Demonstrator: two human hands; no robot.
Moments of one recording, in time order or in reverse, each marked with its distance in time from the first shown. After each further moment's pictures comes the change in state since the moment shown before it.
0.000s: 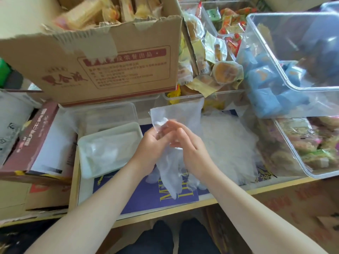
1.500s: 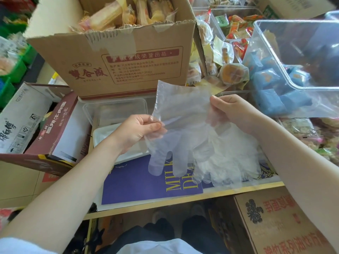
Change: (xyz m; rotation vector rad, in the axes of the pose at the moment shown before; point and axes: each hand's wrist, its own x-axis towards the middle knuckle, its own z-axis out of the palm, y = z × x) left_hand -0.017 0.048 -0.057 0.231 -0.045 -0.134; right_hand 0.044 -0.047 -0.087 -0.287 -0.061 0.191
